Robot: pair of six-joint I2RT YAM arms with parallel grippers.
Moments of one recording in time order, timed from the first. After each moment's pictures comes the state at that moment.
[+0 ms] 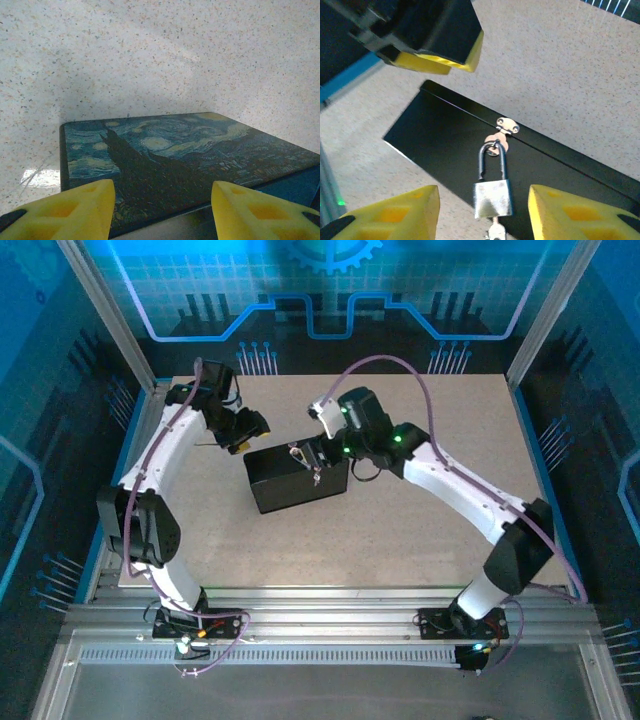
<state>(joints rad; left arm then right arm) -0.12 1.73 1.65 -1.08 0.32 -0.66 0.70 1.63 1.53 -0.58 -0.21 0.03</state>
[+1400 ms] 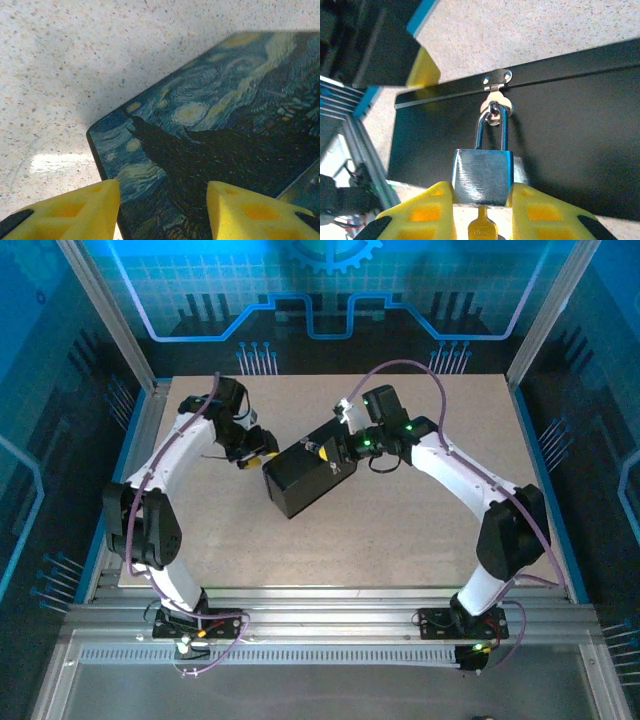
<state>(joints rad) -0.17 1.72 1.53 -1.06 0.39 -0.55 0.51 1.67 1.41 -0.53 -0.56 0.25</state>
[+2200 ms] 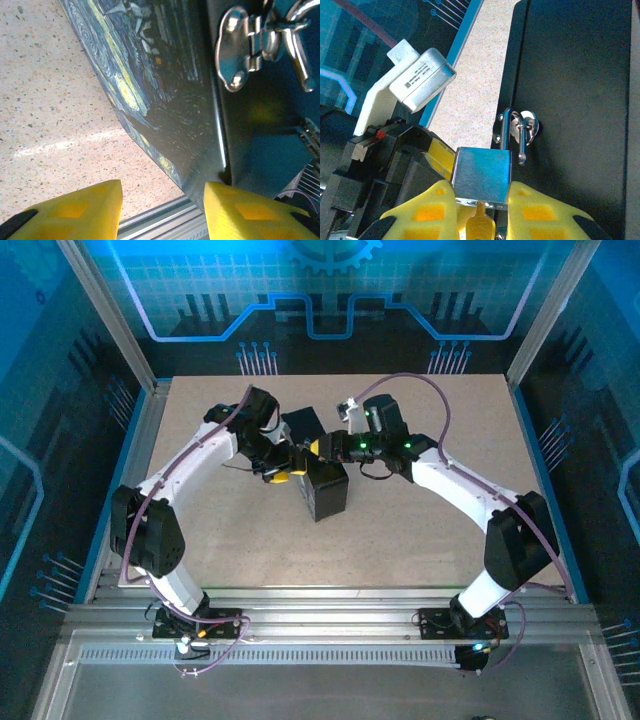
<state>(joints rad) -0.35 1.69 1.50 -1.07 0.48 -0.56 0.55 1.60 1.25 -0.22 -0.54 0.59</state>
